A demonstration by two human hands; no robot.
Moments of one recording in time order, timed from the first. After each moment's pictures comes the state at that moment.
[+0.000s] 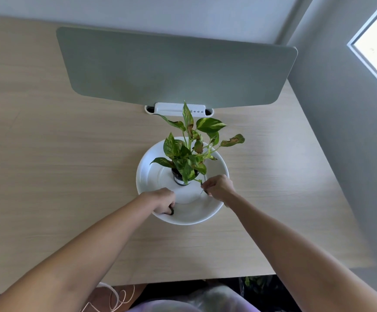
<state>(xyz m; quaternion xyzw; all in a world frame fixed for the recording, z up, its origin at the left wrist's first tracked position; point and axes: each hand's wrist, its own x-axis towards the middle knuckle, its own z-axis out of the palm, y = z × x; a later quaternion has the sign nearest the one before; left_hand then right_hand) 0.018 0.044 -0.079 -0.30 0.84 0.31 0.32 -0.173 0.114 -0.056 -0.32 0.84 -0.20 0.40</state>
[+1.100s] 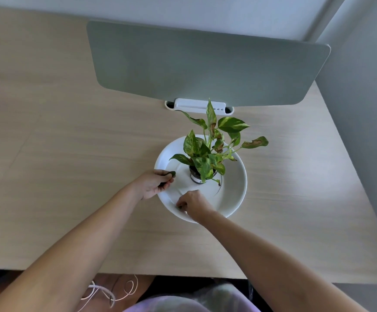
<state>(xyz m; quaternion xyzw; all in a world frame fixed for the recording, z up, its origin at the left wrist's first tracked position) 0.071 0.023 -0.053 -0.55 0.29 0.77 -0.17 -0.069 0.120 -0.082 -0.65 0.67 -0.06 0.36</state>
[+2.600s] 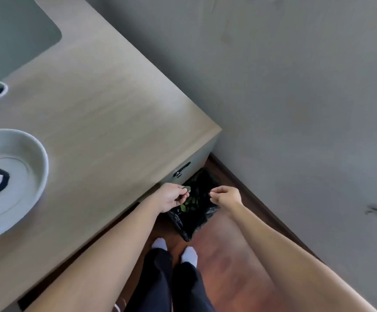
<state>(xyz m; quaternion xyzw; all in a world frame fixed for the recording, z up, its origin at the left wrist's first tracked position) -0.271 0.404 -0.135 -0.46 0.46 0.72 0.26 -0.345 0.579 -0.163 0.20 0.76 -0.51 0.36</state>
